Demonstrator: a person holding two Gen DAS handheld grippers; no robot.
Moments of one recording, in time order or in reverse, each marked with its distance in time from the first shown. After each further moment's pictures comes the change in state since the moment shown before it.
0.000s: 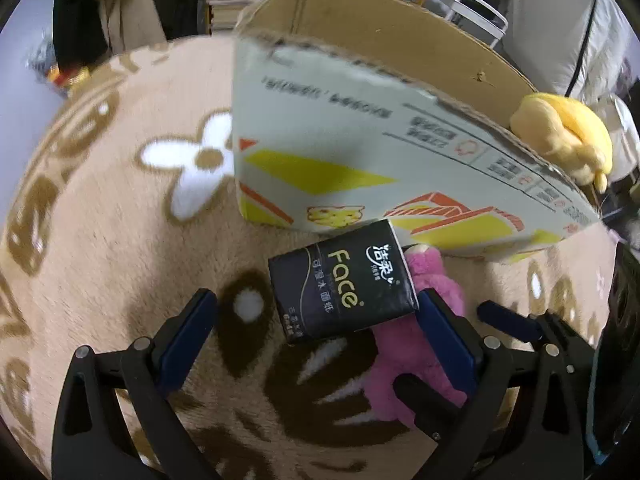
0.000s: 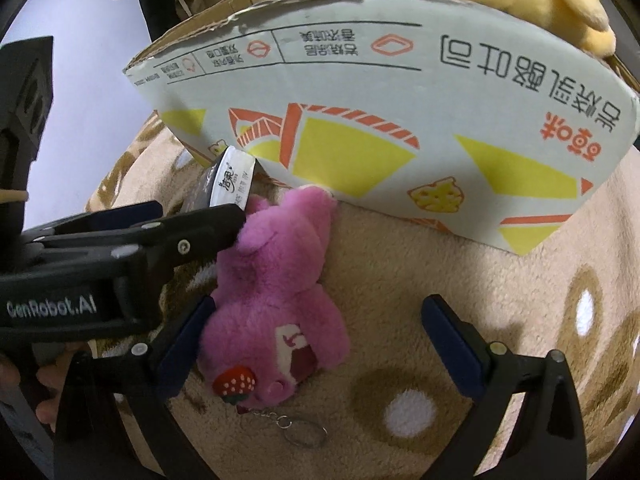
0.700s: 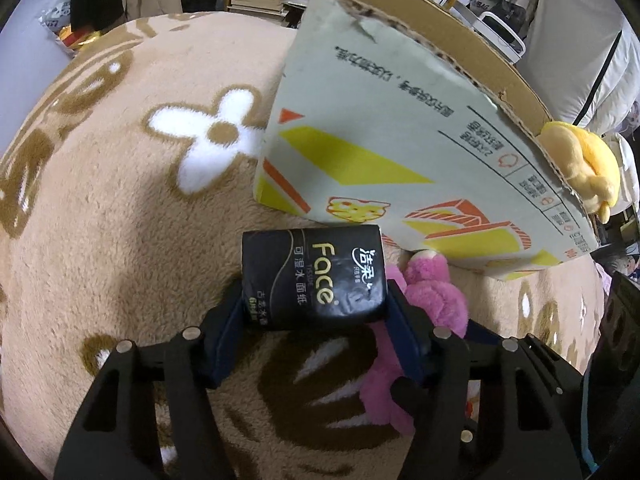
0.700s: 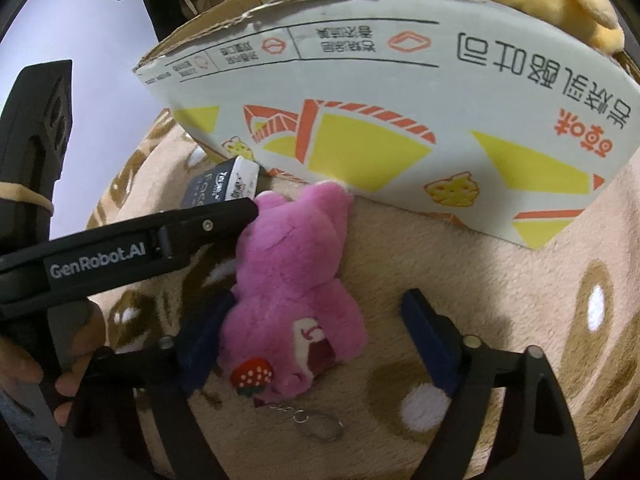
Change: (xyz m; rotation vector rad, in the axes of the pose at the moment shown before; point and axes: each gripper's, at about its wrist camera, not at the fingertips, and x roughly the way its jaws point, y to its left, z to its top) left arm 0.003 0.024 -0.011 -0.096 -0.007 -0.032; right arm -0.004 -0.002 -0.003 0.006 0.018 0.048
